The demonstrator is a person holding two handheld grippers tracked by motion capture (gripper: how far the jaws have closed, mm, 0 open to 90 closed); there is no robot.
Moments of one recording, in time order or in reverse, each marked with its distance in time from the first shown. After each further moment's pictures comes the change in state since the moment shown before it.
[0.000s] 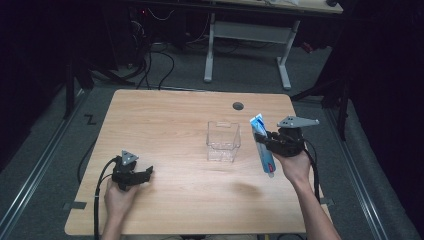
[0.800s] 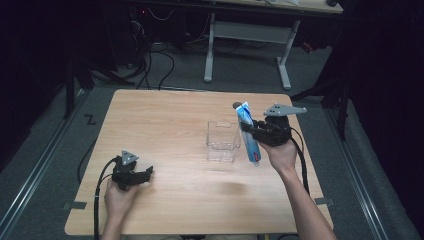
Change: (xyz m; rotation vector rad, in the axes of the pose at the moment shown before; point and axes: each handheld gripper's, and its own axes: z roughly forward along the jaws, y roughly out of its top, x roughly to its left) left arm 0.000 0.000 0.000 0.000 0.001 0.000; right arm 0.020 0.039 0.017 -0.065 0.050 -0.027
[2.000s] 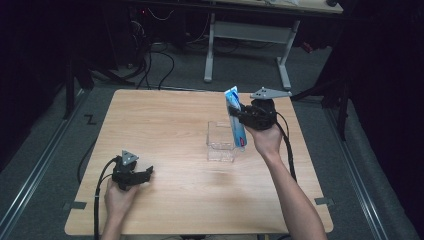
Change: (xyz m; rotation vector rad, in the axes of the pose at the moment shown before) left arm 0.000 0.000 0.000 0.000 -0.001 0.001; right arm 0.003 0.038 0.034 -0.047 -0.016 0.021
